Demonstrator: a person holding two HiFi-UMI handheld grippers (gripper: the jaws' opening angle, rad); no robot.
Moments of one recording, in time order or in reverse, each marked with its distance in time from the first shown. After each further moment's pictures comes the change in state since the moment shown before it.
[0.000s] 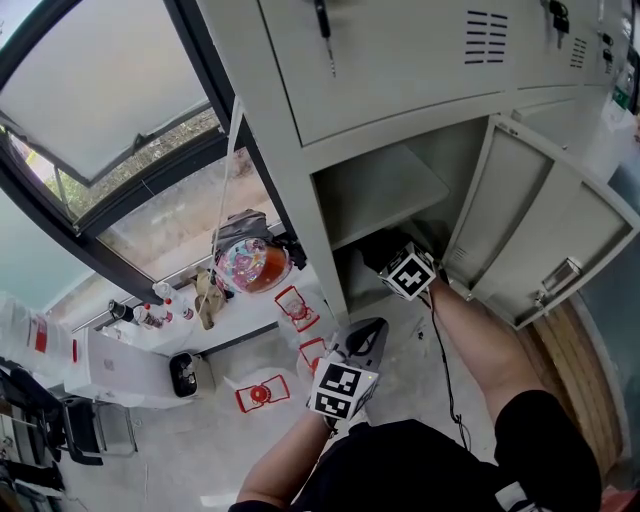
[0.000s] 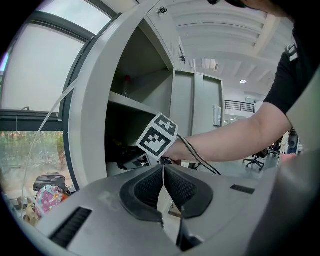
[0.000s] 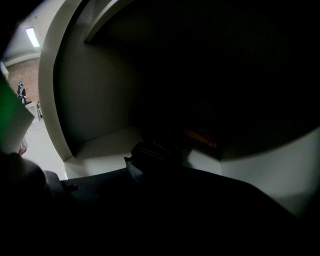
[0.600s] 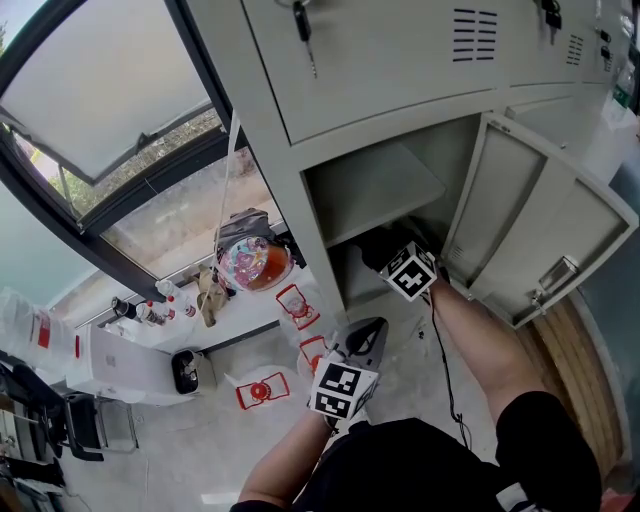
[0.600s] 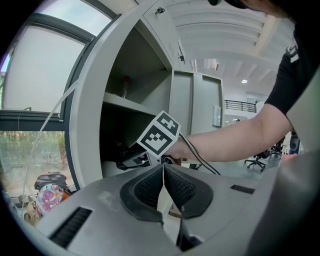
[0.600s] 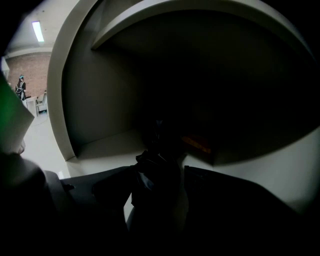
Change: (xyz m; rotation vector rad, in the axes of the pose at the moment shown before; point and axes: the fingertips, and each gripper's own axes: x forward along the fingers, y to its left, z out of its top) left arm 0.001 -0.009 0.001 -0.004 -0.003 0.020; right arm -0.019 -0.008 0.014 -0.049 -0.073 -0.059
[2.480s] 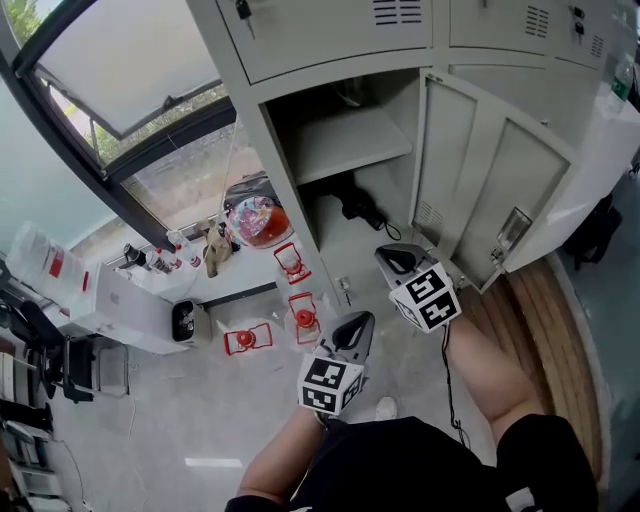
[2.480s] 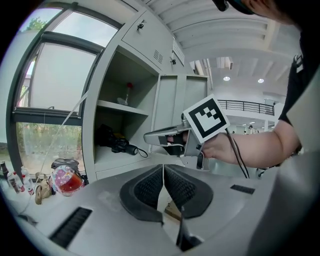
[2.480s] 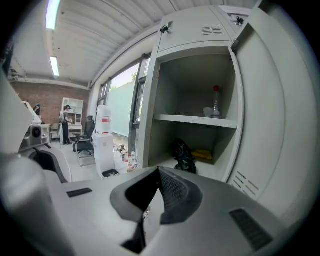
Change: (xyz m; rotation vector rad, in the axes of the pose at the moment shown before) left arm -0.042 -0.119 -0.026 -0.089 -0.022 0.183; right arm -0.199 0.077 -0.022 0.138 -0.333 0.113
